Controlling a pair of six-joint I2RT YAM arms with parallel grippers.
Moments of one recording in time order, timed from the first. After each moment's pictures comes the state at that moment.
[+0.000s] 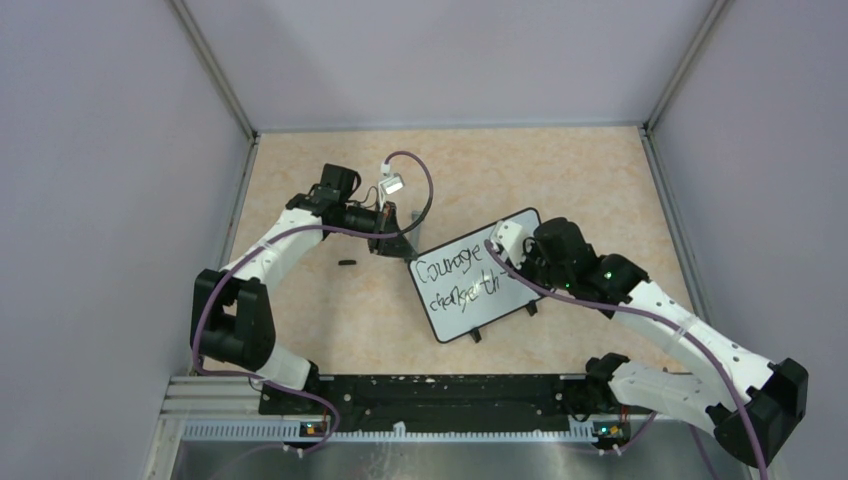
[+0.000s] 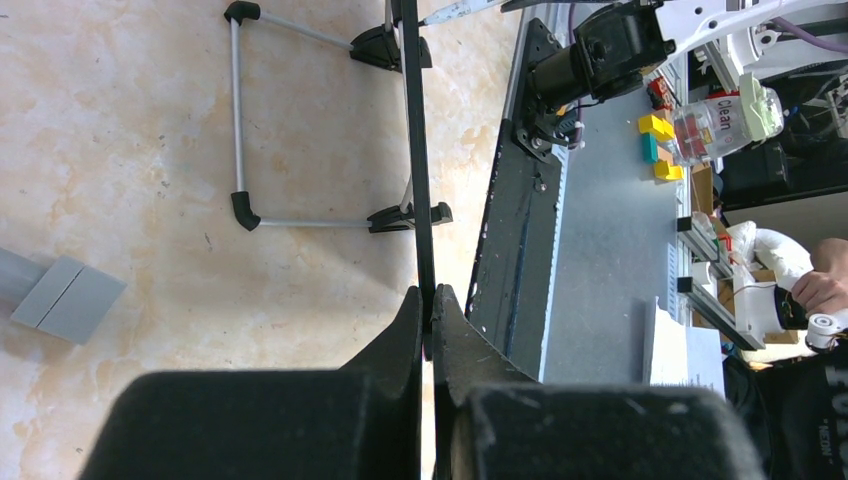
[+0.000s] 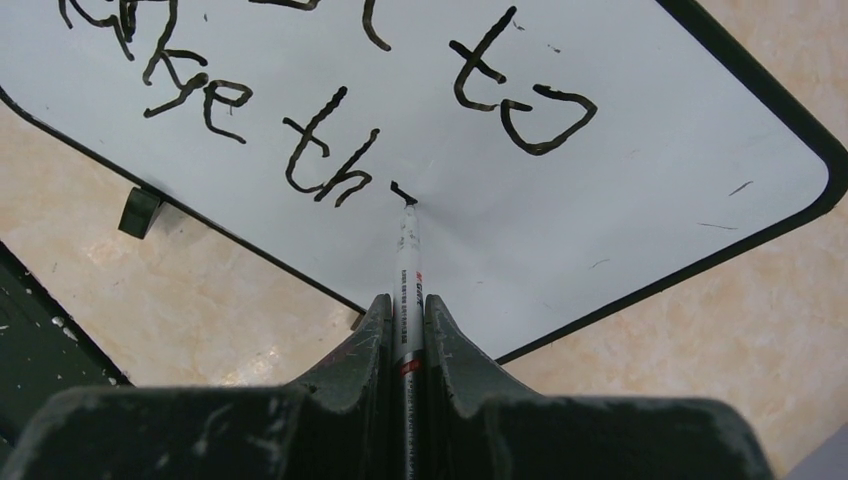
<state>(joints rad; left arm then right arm) -0.28 1.51 1.12 -0.61 1.16 0.18 0.70 0.96 0.85 -0.67 0.00 -0.39</state>
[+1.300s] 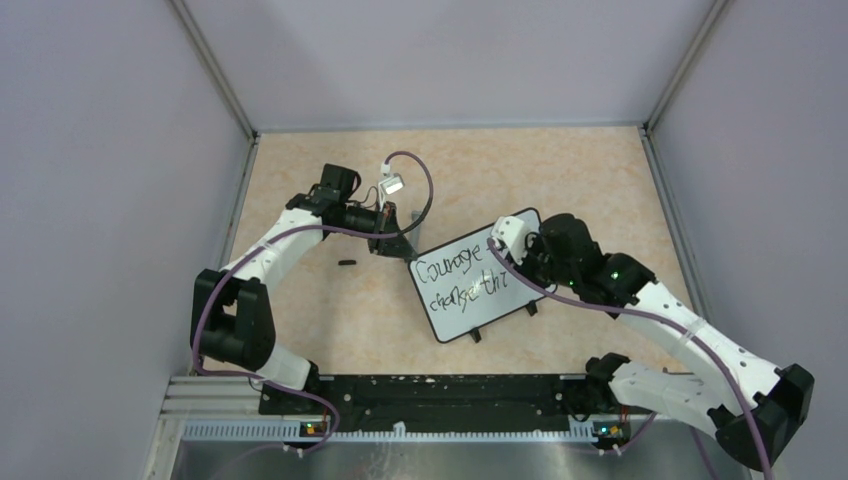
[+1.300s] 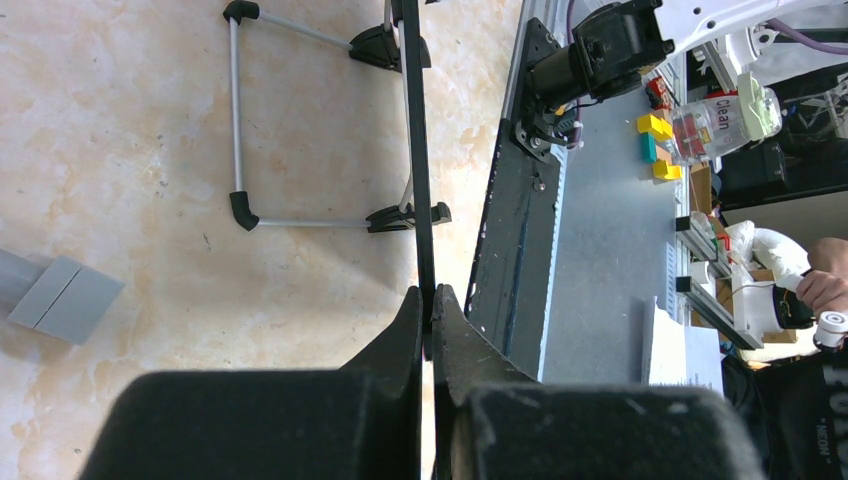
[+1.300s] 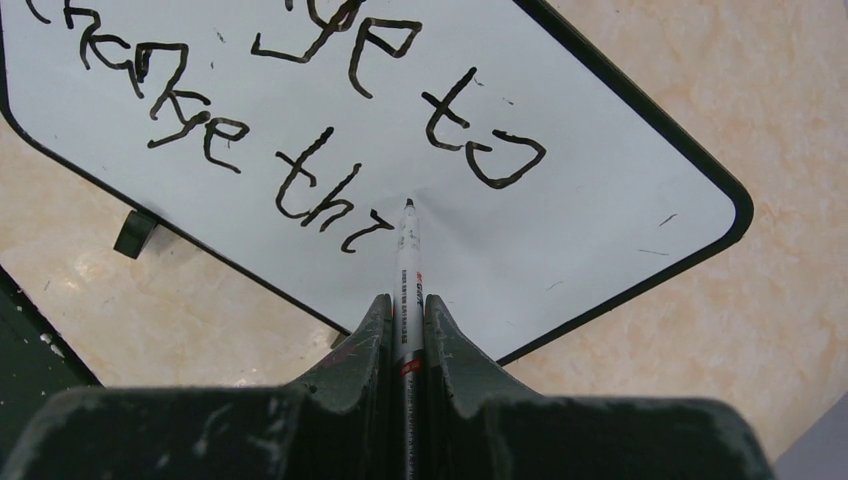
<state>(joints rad) -0.28 1.51 1.12 -0.61 1.17 0.18 0.70 0.94 0.88 -0.66 -0.02 -0.43</state>
